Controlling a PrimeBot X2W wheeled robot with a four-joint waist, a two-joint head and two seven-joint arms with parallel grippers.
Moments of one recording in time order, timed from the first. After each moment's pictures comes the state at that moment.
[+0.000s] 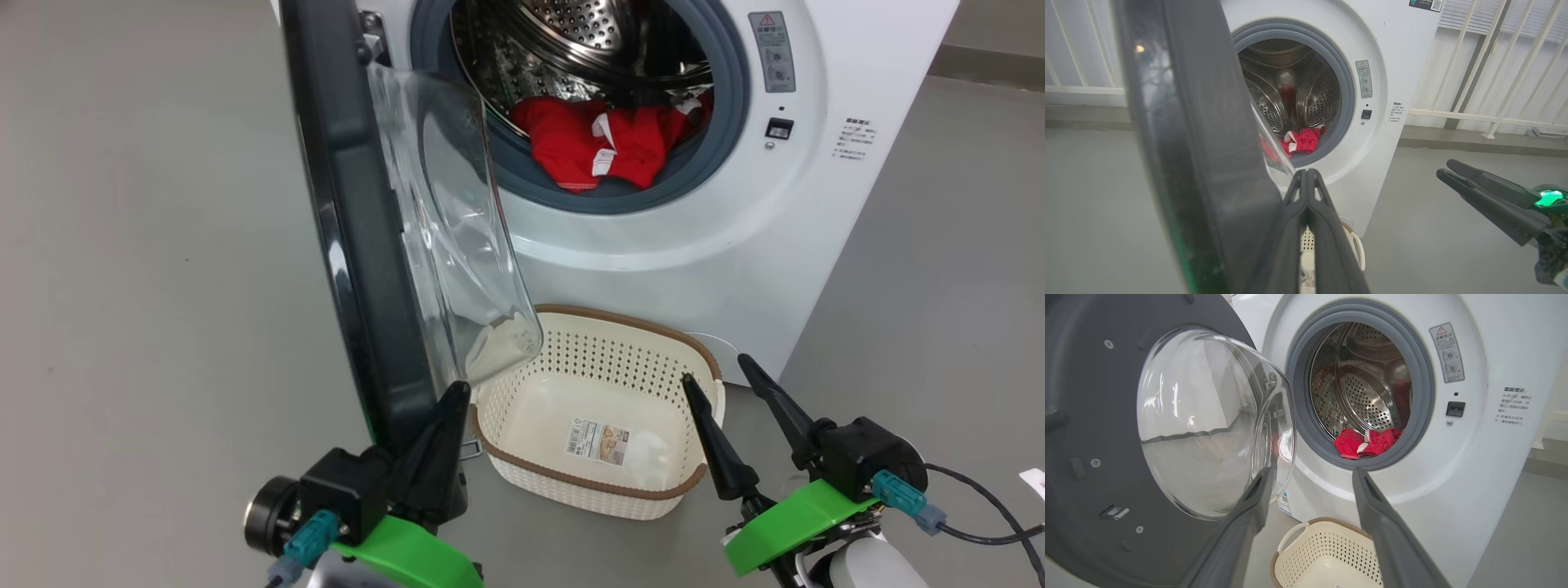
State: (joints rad) left arm -0.18 0.07 -0.38 0.02 -0.29 0.09 -0.01; right arm -0.14 -0.05 0.19 0.29 0.29 0.13 -0.26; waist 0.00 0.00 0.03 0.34
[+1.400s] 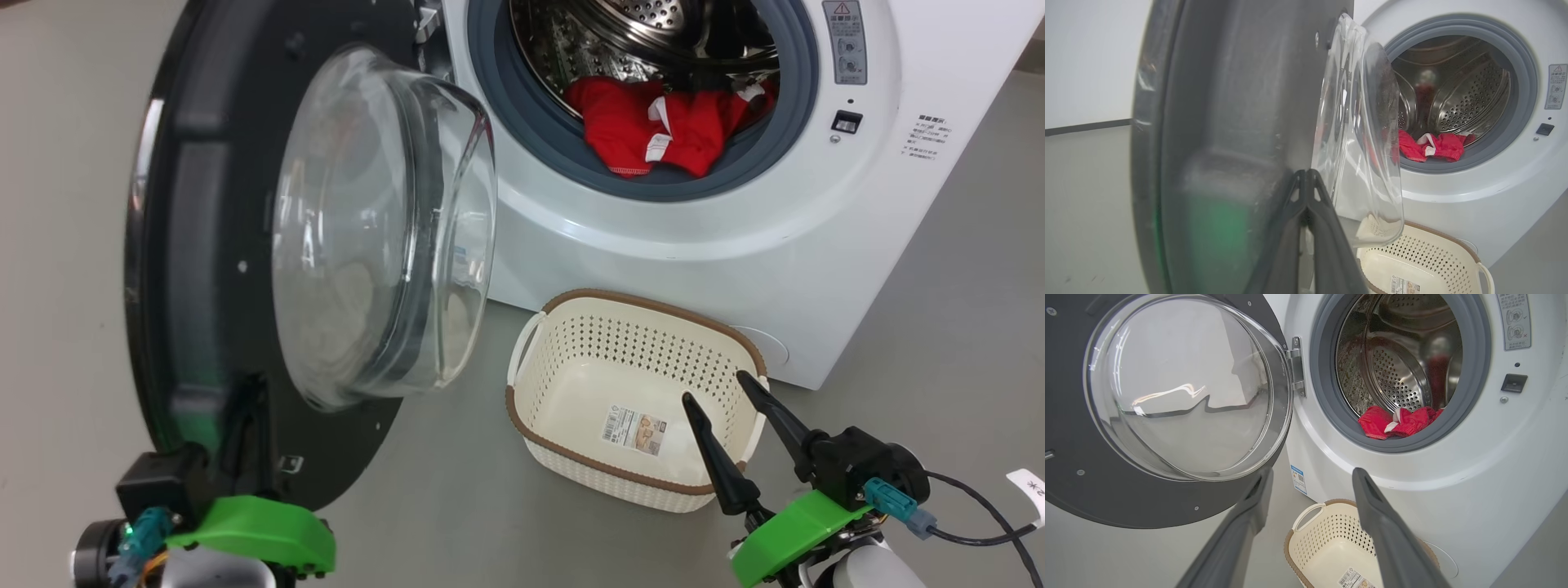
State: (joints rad) left arm -0.14 0.16 -0.16 0.04 -0.32 0.26 -0.04; right arm -0.14 -0.08 0.22 0.33 0.27 0.13 -0.26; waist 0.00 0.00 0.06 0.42
